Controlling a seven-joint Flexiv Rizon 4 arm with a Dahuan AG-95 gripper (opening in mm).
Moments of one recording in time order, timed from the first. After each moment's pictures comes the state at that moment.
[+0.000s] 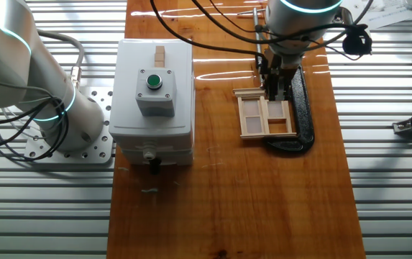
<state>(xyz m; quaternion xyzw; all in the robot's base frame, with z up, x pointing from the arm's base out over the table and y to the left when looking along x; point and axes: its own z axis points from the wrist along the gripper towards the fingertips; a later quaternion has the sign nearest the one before) 0.499 0.000 0.170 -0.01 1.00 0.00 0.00</state>
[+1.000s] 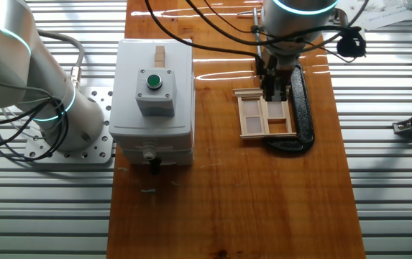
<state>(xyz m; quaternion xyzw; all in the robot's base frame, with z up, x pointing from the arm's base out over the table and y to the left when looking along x) 0.494 -0.001 0.172 0.01 1.00 0.01 0.01</state>
